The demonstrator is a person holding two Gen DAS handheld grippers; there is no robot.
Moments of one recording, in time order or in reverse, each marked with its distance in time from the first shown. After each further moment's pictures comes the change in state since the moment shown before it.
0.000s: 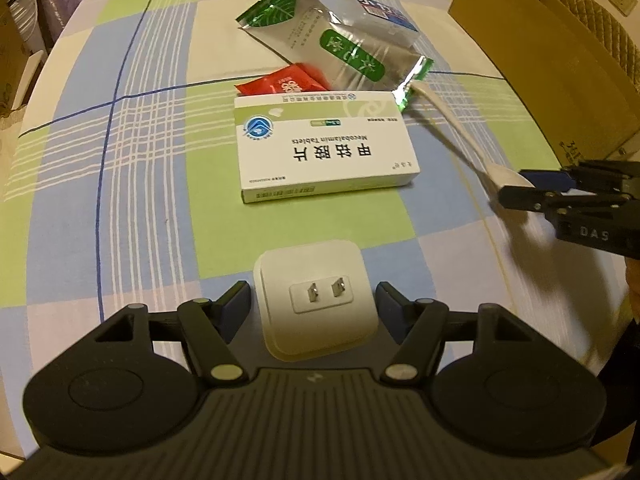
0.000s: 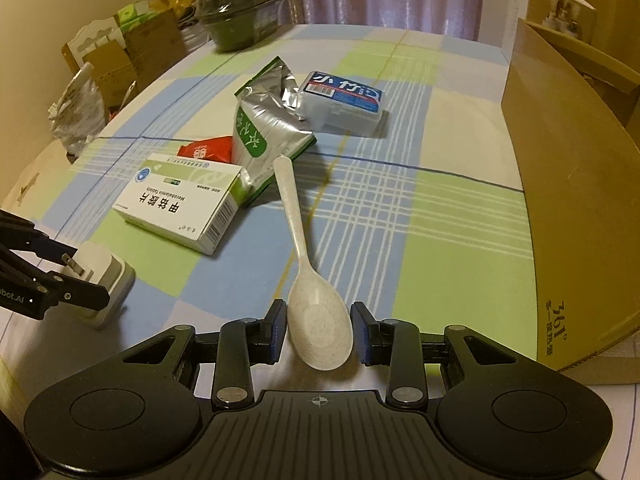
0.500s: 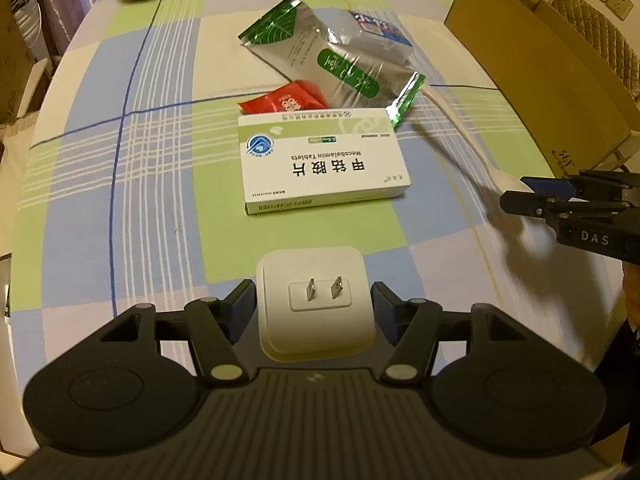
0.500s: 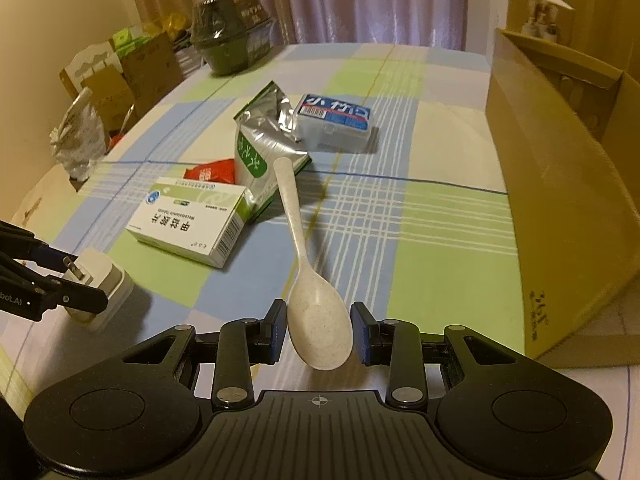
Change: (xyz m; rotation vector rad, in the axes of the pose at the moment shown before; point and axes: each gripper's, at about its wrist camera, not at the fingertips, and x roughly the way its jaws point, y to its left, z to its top) left arm -0.020 -0.007 0.001 0.012 -0.024 0.007; right arm -0.029 -0.001 -0.005 0.054 -0.055 0.010
